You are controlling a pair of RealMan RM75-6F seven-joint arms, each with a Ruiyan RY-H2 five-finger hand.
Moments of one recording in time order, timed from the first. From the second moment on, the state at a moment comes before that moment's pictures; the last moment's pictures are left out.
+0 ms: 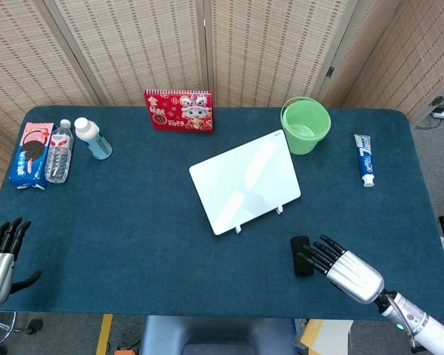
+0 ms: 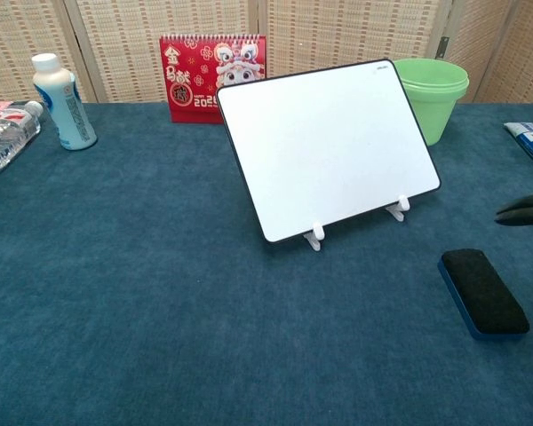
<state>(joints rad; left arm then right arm) -0.08 -1.14 -0.04 -1.57 1.49 1.49 0.13 0.35 -1.19 -0.14 -1.28 -2.08 1.39 -0.09</state>
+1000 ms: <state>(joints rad) -0.08 -1.12 -0.02 -1.59 1.51 1.48 0.10 0.50 -1.50 -0.18 -0.77 -2.16 1.44 -0.13</state>
